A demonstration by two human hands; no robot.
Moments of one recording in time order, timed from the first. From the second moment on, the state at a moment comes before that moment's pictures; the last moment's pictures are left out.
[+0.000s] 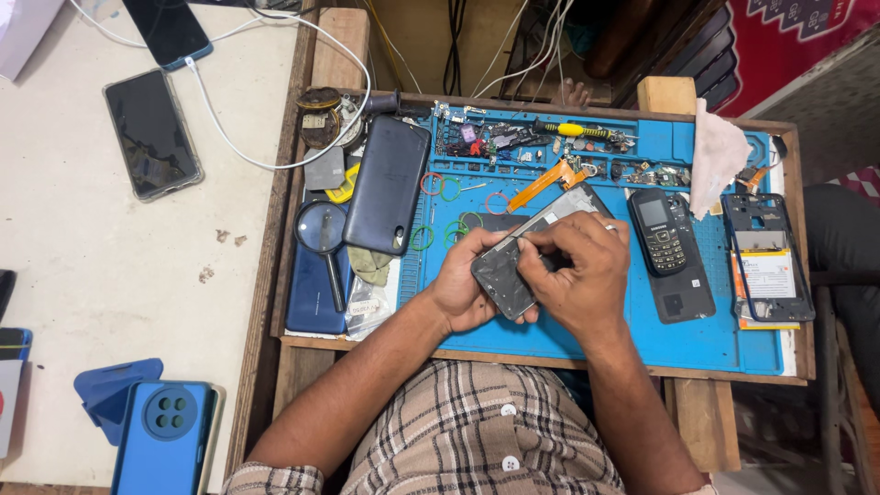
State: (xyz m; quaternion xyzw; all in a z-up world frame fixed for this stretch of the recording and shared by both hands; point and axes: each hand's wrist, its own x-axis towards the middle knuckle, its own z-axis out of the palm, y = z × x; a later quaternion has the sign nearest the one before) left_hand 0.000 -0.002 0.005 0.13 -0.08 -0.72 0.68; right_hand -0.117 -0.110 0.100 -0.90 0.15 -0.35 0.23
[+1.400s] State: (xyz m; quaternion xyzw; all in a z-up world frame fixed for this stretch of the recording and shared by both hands) left_hand -0.004 0.002 0.042 0.14 -0.12 -0.72 0.67; right_hand -0.118 -0.146 0.120 -0.87 0.25 -0.40 0.13
